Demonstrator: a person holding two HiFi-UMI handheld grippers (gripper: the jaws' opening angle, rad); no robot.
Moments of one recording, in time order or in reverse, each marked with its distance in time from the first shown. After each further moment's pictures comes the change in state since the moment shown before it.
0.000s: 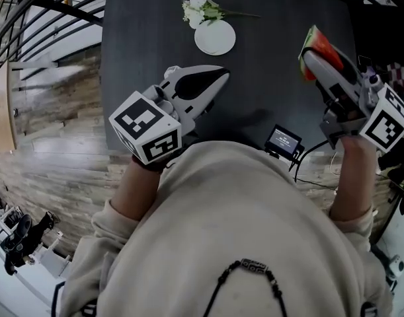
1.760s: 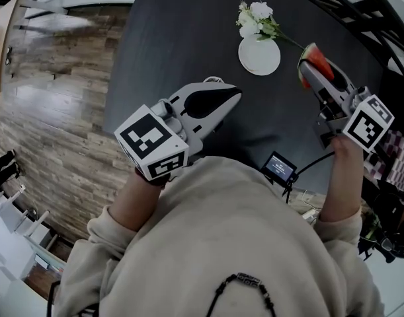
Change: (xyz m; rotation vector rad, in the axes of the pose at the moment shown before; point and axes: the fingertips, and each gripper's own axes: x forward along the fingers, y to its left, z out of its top) left arm -0.068 0.073 -0.008 -0.167 -0.143 0.171; right arm 0.149 -0.067 -0.057 -0.003 0.292 -0.010
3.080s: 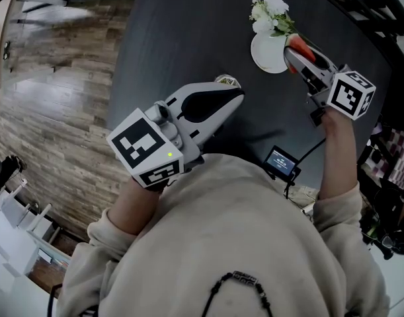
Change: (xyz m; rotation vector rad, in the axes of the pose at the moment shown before) left arm -0.024 0.020 0.010 -0.052 -0.025 -0.012; right arm 0.085 -0.049 -0.049 0.064 0.132 -0.029
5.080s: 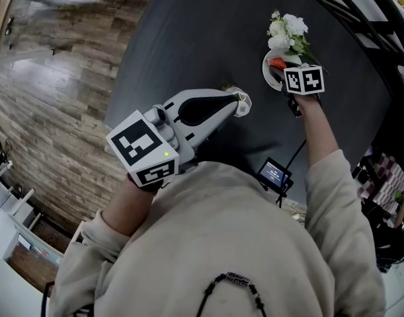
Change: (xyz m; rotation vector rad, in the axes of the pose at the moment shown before) left arm -0.026 0.040 -0.008 -0.066 -0.032 0.077; right arm 0.108 -0.139 -0.127 -0.216 0.536 -0.327
